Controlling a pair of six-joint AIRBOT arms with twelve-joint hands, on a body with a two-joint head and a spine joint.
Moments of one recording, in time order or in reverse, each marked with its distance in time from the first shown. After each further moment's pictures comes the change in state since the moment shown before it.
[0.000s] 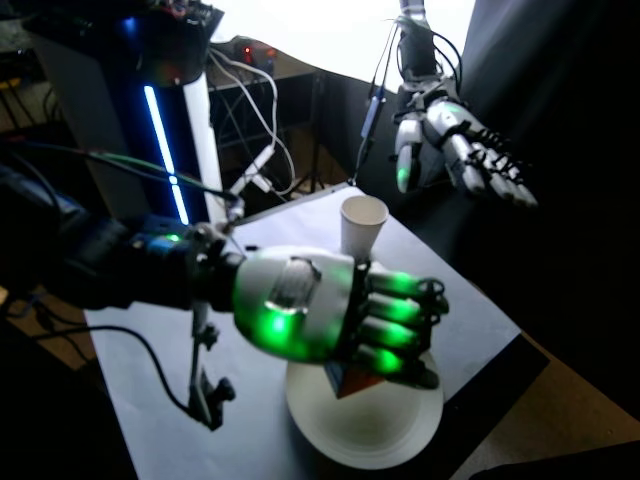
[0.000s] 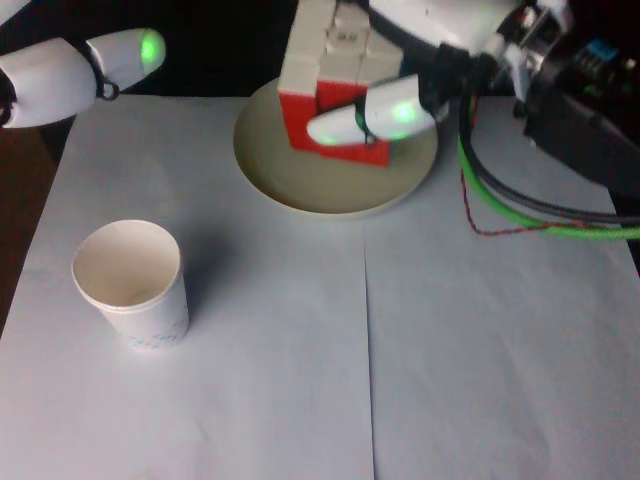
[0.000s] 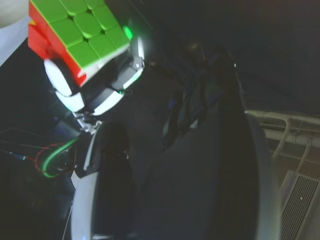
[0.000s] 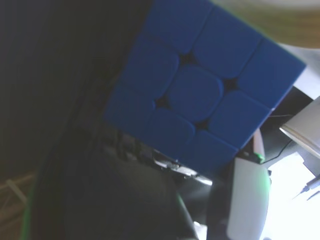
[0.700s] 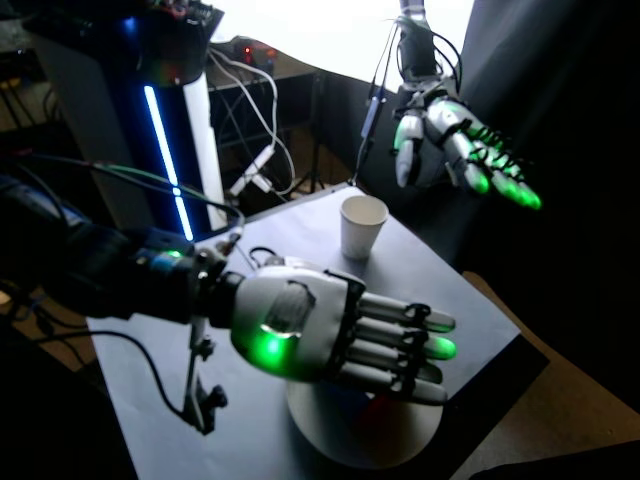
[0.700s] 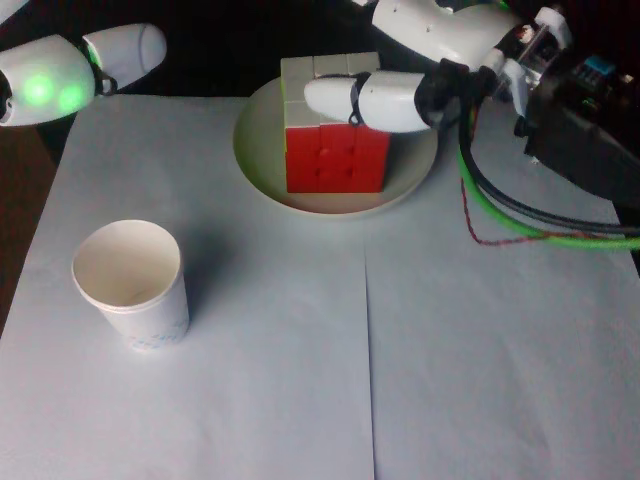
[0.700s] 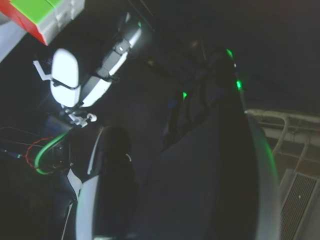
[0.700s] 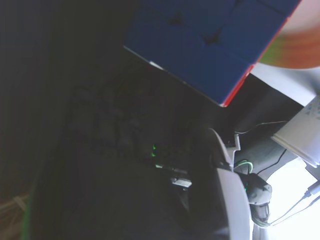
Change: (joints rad) left arm 0.007 0.000 0.000 -0.004 -0.010 0.000; right arm -0.017 0.040 -0.063 0.024 -0.001 -0.048
